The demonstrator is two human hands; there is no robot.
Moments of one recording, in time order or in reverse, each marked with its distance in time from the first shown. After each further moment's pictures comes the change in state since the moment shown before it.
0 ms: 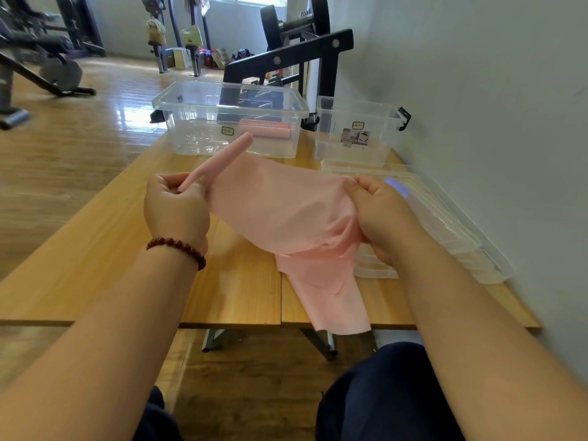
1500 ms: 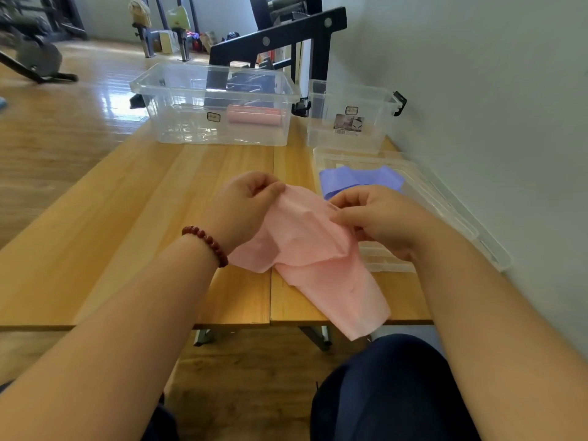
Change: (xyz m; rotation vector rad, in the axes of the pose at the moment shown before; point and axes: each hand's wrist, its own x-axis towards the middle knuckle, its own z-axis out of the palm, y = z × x) left_hand -0.025 -0.009 0.042 0.455 -0.749 0.326; right_hand 0.000 0.010 -0.025 -0.273 -0.345 0.021
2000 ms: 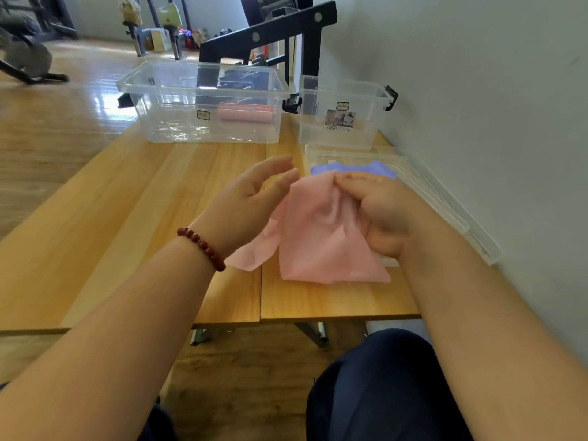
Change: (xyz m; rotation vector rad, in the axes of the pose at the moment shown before) left_hand -0.014 0.029 0.002 -0.007 -0.138 0.062; right_hand -0.004 -0.008 0.002 0.665 0.088 0.108
